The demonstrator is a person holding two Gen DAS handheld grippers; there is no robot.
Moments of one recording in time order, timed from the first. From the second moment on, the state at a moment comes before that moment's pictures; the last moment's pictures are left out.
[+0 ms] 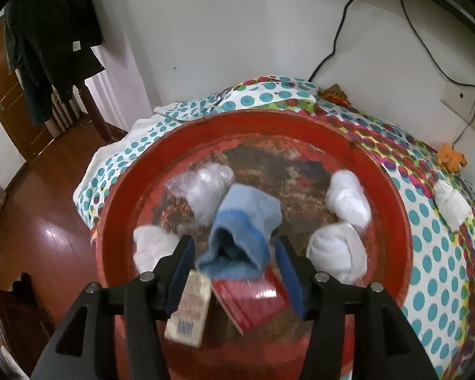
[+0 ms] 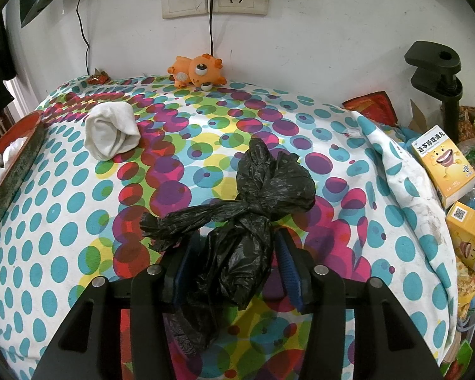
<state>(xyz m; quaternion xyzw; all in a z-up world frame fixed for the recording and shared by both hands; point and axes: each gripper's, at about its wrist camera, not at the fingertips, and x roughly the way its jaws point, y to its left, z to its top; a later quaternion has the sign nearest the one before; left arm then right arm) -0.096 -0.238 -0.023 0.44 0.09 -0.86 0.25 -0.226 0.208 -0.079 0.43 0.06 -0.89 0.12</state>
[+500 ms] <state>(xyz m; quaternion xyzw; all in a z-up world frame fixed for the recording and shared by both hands) -0.064 -0.173 -0.017 0.45 0.05 -0.86 0.22 -0.227 0.210 -0.080 0.43 0.05 -0.89 0.12</state>
